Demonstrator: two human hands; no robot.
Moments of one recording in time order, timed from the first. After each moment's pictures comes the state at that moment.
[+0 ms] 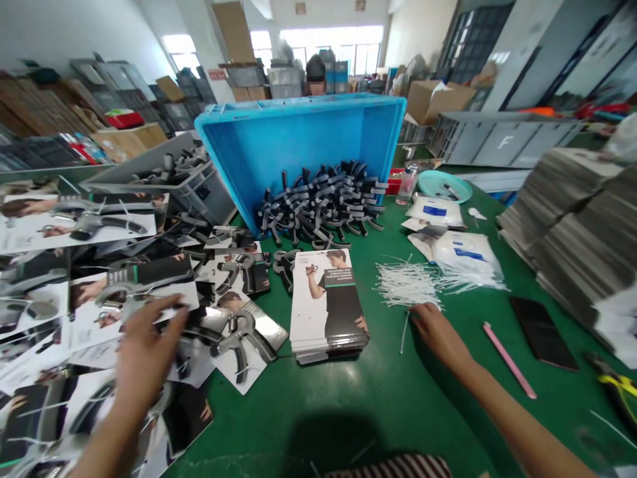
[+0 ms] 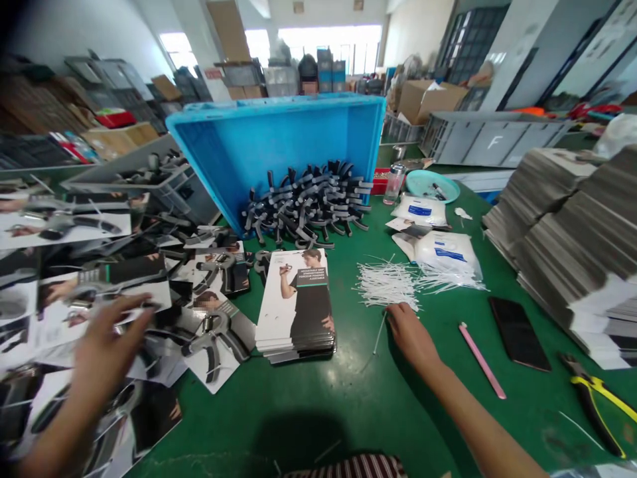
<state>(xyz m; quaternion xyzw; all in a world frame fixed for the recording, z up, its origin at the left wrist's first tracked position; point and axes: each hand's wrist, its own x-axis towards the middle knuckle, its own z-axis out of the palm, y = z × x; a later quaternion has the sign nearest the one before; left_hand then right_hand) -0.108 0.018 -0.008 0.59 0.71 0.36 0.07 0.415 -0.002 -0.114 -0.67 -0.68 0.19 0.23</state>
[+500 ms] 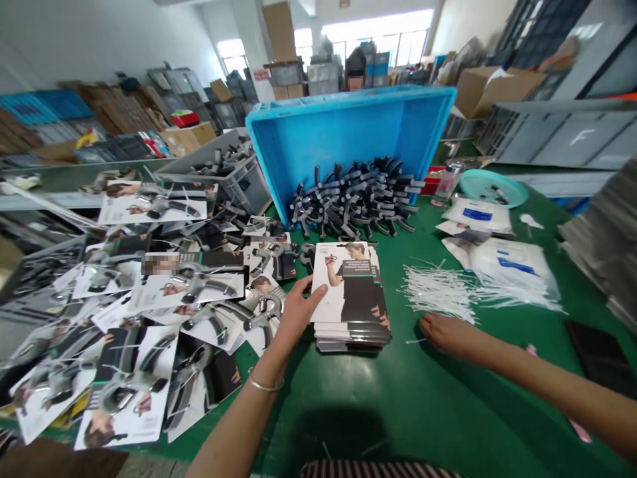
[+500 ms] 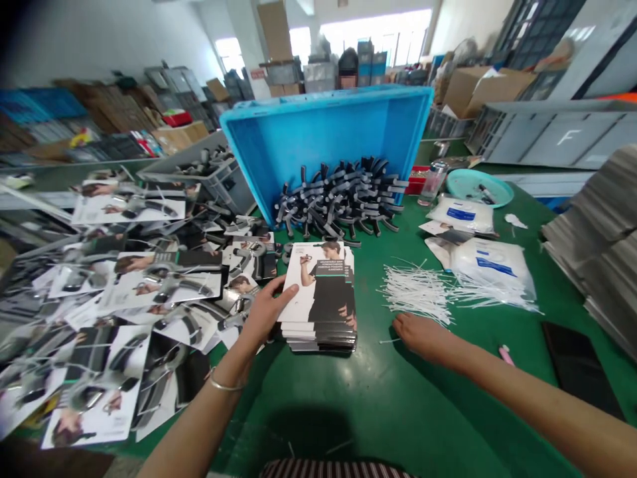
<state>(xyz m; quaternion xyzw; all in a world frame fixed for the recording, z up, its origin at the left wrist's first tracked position) 0.038 0.053 -0.051 0.52 0.61 0.46 0.38 0.414 0.039 -0.116 -0.39 -0.92 0.06 -0.04</state>
